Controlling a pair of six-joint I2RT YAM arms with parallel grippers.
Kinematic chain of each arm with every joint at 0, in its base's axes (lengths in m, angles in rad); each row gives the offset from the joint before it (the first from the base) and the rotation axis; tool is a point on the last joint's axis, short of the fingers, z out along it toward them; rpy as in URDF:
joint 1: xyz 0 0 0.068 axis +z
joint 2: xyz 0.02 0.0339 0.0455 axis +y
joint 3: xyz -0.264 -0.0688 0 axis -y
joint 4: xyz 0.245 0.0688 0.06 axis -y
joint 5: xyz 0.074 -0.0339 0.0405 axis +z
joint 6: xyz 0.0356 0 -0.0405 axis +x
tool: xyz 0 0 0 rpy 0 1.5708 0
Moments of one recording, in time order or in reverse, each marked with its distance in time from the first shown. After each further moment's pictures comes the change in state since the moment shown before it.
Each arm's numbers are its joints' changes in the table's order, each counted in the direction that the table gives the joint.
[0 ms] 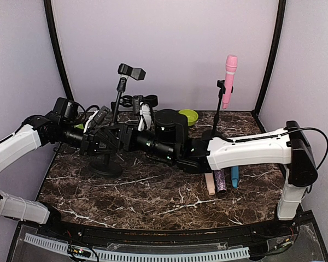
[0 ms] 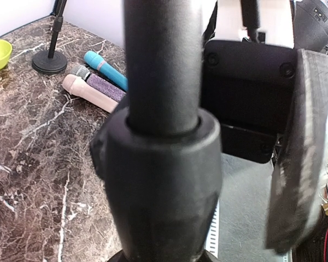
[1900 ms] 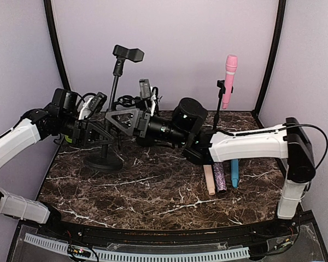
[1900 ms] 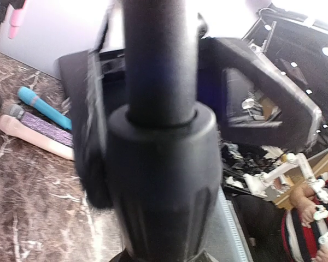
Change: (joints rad) left arm -0.009 0.027 0.091 0.050 -0.322 -0.143; right arm -0.112 0.015 -0.043 0.429 0.551 0.183
